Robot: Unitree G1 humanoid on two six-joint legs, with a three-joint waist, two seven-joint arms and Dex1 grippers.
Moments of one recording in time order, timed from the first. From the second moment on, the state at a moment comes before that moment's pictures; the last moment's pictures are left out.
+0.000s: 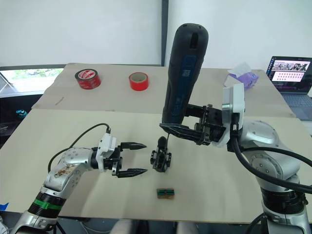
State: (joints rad) left arm -0.28 0.54 -0.16 -0.08 -0.45 0.17 -1.21; right arm -0.43 -0.69 -0.11 -0.49 0.90 0.46 0.91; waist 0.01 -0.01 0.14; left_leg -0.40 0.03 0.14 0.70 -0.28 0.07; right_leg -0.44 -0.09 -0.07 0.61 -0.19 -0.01
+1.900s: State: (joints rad) left arm -0.27 0.45 -0.22 0.01 -0.31 0.06 -1.17; right arm -0.43 -0.60 0.01 -0.48 0.81 0.53 0.93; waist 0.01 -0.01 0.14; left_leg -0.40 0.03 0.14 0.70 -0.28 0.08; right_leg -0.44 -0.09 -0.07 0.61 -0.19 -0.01
